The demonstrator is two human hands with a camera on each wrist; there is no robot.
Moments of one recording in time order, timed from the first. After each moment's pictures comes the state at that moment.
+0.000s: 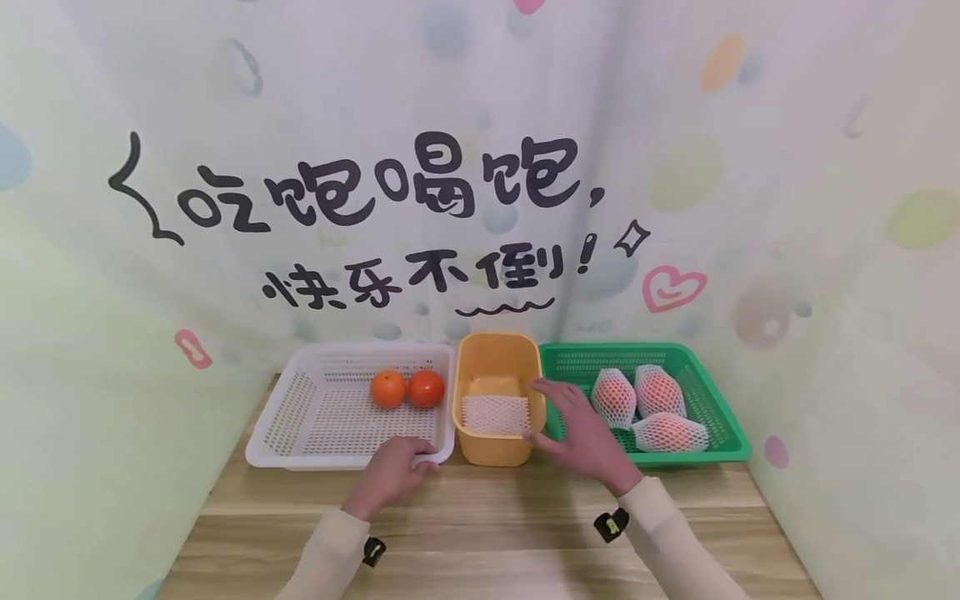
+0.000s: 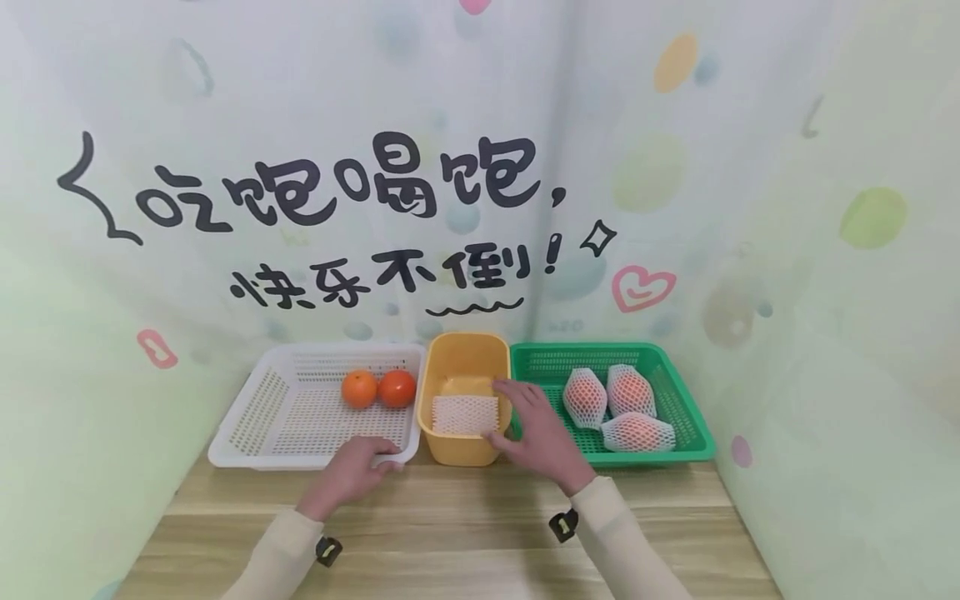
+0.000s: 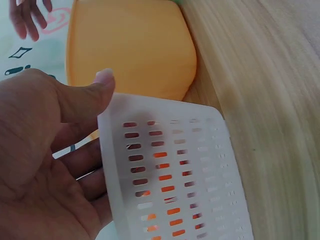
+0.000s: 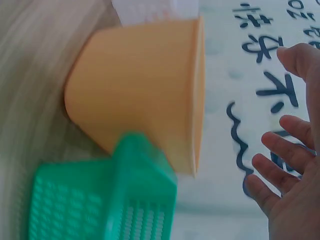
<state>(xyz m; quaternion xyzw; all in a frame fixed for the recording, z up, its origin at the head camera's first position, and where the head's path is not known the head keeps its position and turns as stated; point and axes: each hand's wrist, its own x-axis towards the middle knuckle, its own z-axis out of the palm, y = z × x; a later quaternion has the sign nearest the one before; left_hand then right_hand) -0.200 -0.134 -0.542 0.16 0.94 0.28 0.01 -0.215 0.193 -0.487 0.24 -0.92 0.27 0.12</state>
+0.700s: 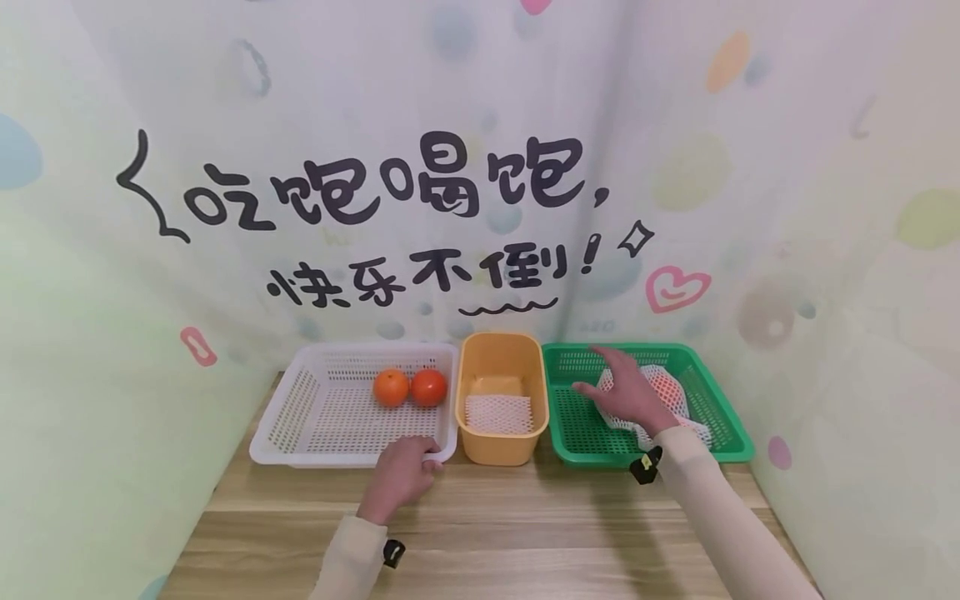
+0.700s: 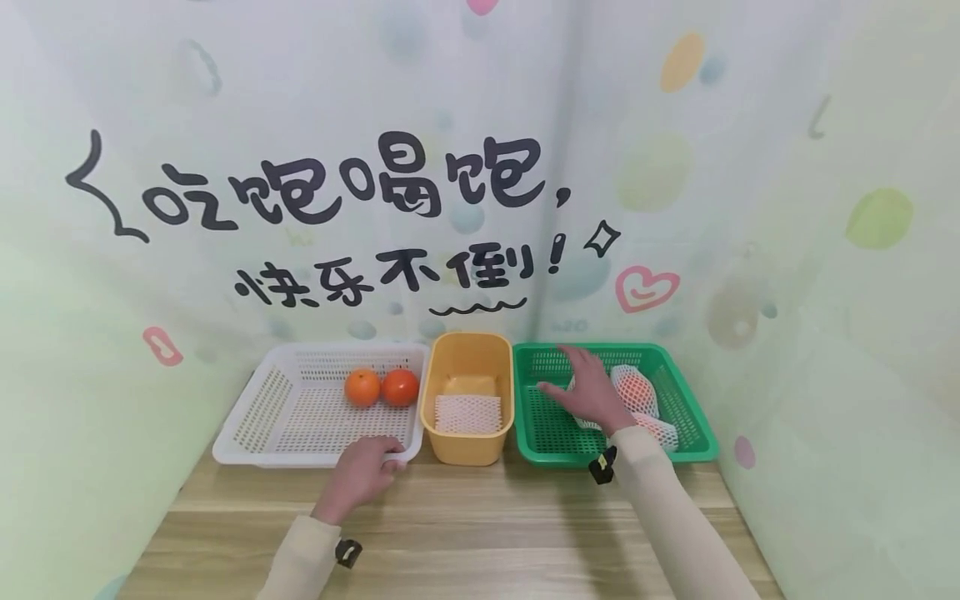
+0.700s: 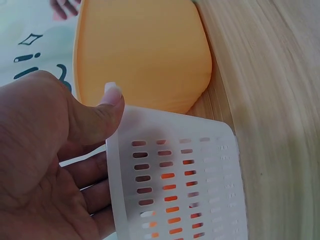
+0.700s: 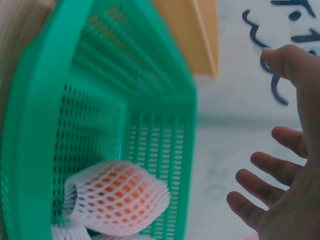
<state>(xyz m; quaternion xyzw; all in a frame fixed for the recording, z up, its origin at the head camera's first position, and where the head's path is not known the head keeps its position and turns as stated) -0.194 -0.119 -0.543 0.10 0.96 0.24 0.00 -0.288 0.271 -0.478 0.11 -0.96 0.26 0.02</state>
